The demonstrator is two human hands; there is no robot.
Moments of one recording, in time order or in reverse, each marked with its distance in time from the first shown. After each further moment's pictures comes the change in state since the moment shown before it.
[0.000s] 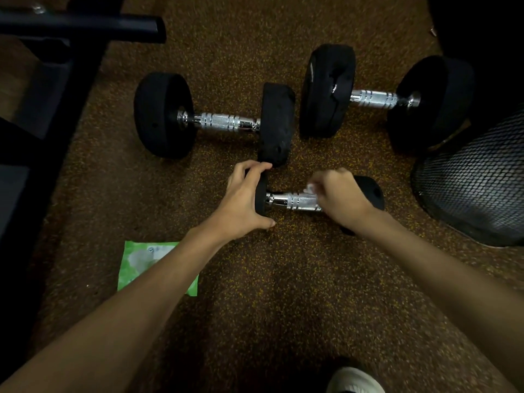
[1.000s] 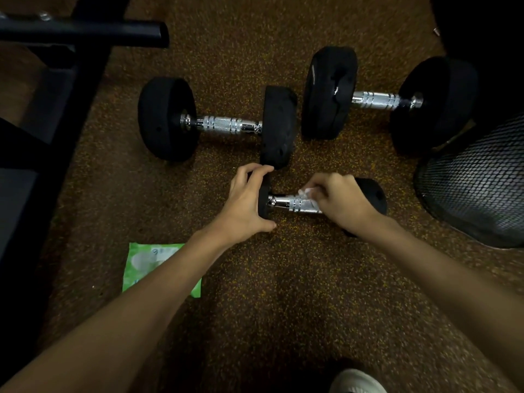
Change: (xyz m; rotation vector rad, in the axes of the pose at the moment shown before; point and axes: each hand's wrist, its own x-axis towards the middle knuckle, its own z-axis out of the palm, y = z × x) left_hand -0.001 0.002 0.001 0.058 0.020 0.002; right_hand -0.009 -0.012 -0.011 0.143 0.011 -0.032
